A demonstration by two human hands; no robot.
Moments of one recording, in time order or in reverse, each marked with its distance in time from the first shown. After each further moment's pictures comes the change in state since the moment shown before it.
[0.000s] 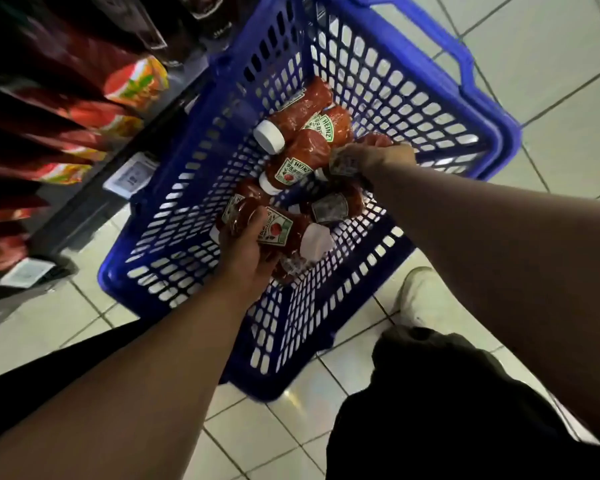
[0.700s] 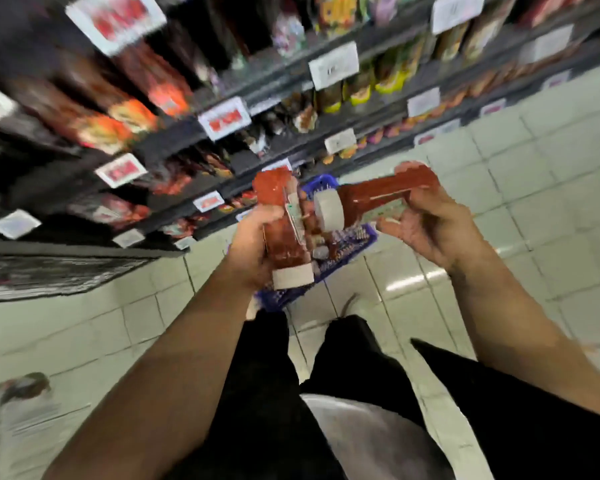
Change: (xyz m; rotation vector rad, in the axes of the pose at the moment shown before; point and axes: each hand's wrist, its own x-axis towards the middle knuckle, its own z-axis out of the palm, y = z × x) left_hand -0.607 0.135 0.087 -0.127 -0.778 0.303; right_hand -0.568 -0.218 -0.278 0.273 -0.998 -0.411
